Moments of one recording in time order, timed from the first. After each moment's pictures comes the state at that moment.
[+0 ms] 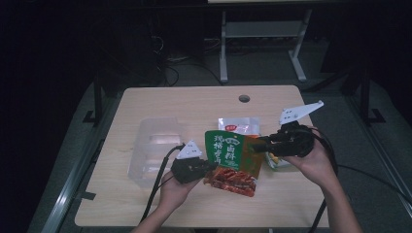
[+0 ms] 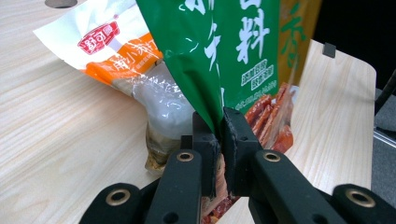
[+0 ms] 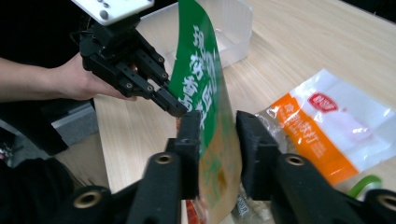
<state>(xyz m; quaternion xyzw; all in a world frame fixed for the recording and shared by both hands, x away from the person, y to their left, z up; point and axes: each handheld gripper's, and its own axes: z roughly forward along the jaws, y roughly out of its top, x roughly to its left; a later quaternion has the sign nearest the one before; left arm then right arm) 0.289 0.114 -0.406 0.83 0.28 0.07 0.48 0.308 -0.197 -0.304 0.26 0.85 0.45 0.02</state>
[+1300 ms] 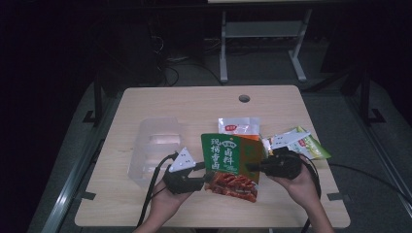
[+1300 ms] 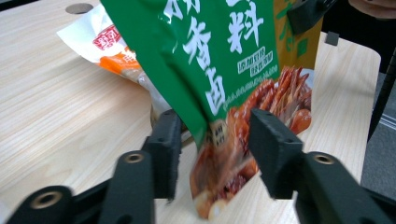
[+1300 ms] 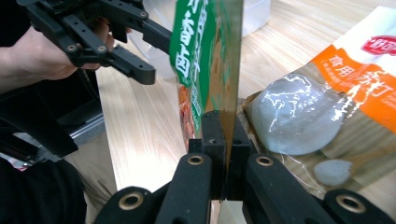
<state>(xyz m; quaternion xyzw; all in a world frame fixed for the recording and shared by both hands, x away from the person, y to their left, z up) 0.256 0.130 -0.397 0.83 0.27 0.11 0.47 0.288 -0.188 -0.379 0.29 0.83 0.47 -0.02</state>
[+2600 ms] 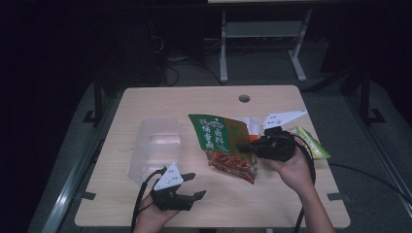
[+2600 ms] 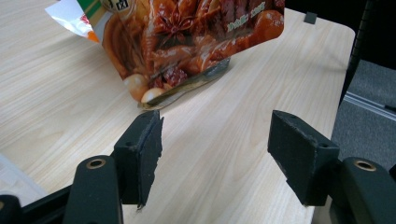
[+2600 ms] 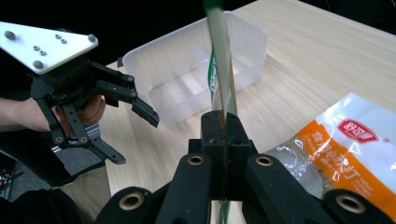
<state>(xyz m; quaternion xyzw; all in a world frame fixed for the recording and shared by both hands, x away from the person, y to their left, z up) 0.228 0.158 -0.410 0.84 0.25 0.10 0.47 0.299 -0.158 -0.313 0.27 0.83 0.48 0.02</state>
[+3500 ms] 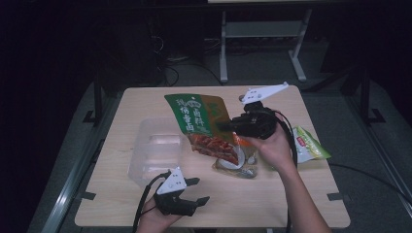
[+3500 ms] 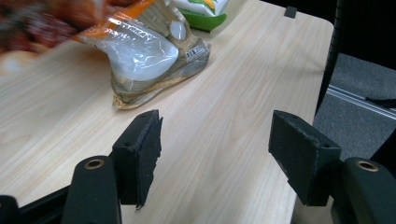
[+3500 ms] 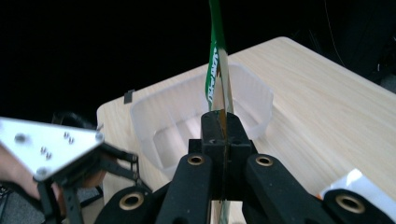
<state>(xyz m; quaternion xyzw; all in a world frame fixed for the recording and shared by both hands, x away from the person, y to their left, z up) 0.220 0.150 -0.416 0.84 0.23 0.08 0.48 0.330 -0.112 -0.265 0.23 0.83 0.51 0.04</state>
